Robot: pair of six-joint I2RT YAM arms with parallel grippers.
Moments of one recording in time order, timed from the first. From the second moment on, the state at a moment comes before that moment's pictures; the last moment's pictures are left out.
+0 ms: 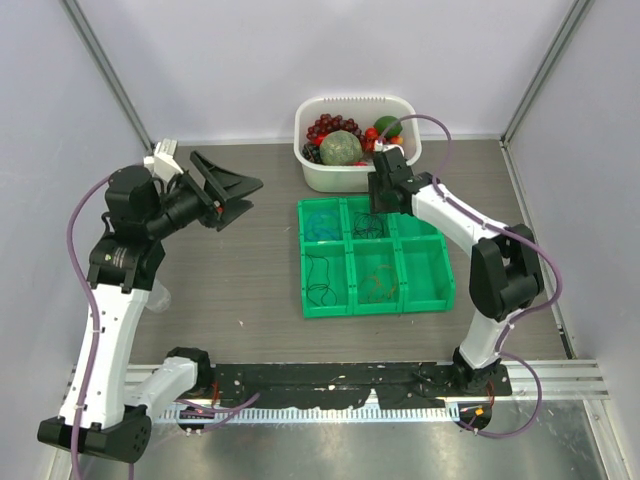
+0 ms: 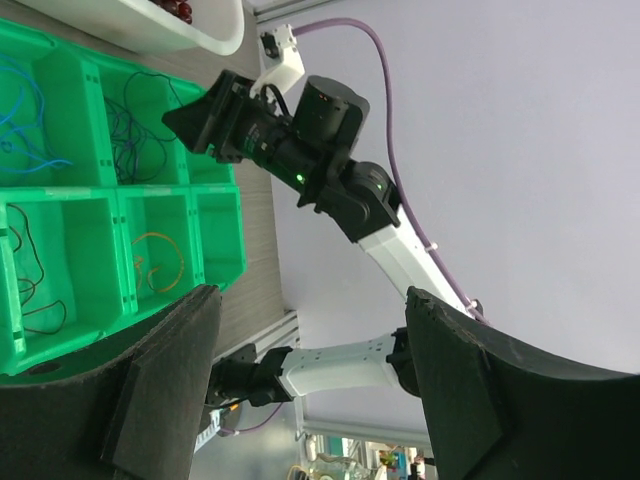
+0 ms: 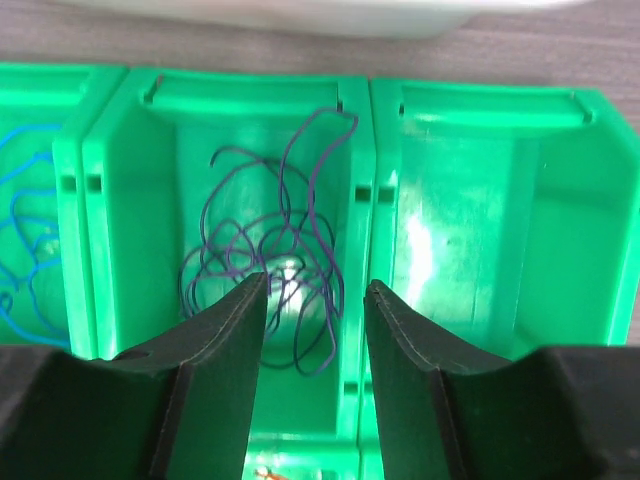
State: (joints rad) left arm -0.15 0.96 1.30 -0.56 0.59 -1.09; right arm 0.44 1.76 1.38 -0.51 0.23 0.26
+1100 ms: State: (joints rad) left arm -0.15 0.93 1.27 -0.57 0.60 -1.10; right arm 0.42 1.81 1.35 -0.49 -0.16 0.59
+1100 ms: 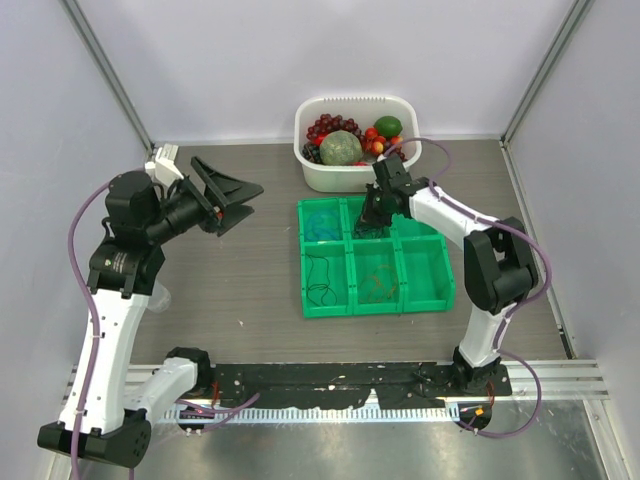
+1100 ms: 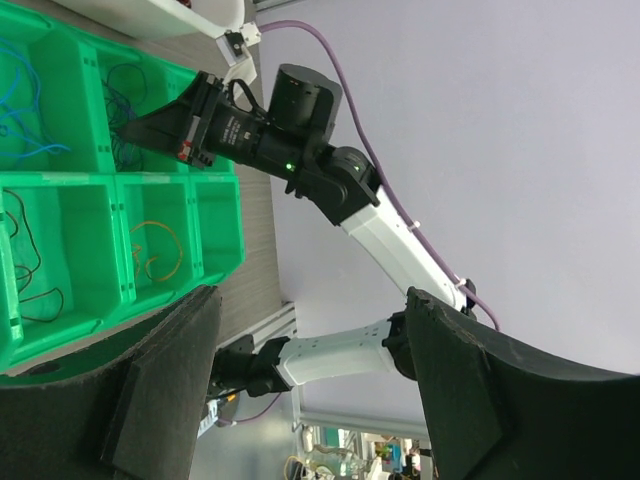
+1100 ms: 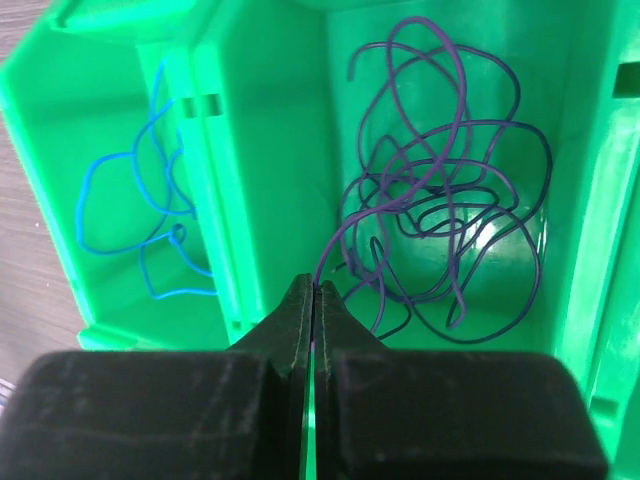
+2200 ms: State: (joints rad) left arm -0.15 0.76 1.19 -0.63 0.66 -1.12; right arm 0.43 1.32 1.32 -0.74 0.04 0.42
